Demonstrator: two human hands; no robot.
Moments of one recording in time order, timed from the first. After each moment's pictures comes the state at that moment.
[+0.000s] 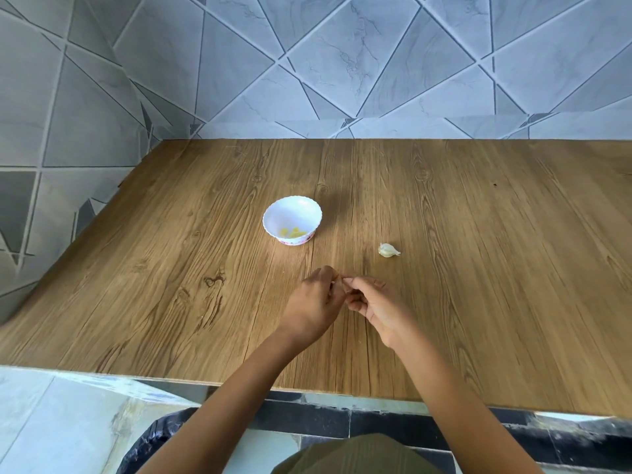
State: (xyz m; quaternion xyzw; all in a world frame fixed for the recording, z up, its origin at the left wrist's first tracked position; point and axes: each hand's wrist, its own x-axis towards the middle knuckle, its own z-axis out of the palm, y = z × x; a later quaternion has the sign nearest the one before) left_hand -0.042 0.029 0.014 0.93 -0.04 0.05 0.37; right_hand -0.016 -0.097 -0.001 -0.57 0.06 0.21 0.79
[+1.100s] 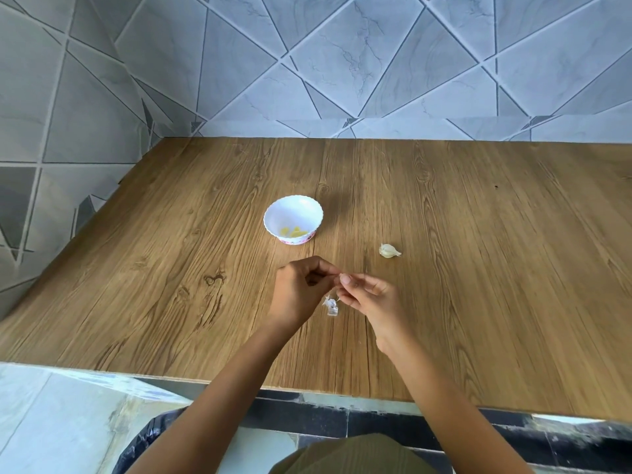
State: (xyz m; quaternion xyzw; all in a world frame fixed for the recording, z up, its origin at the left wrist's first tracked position) left_hand -0.034 0.045 0.022 0.83 0.03 0.07 0.55; right_hand -0.024 -0.093 -0.005 -0.58 0.04 0.13 0.81
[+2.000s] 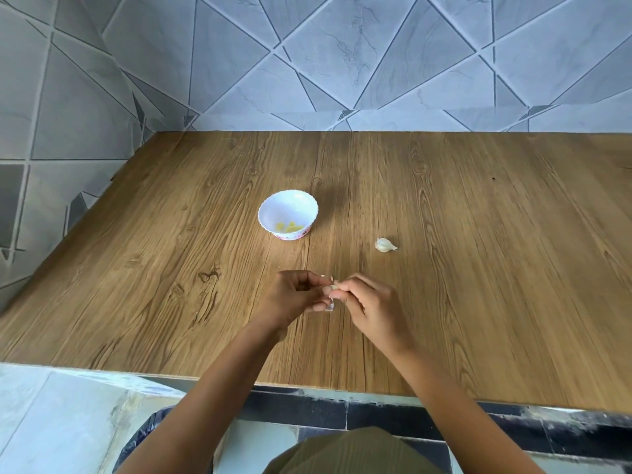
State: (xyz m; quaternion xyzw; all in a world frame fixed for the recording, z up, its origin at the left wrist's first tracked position) left_hand -0.042 0.053 0.017 0.70 0.12 -0.11 0.69; right_hand -0.020 -0.106 -0.021 -0.82 -0.34 -0.25 0.40
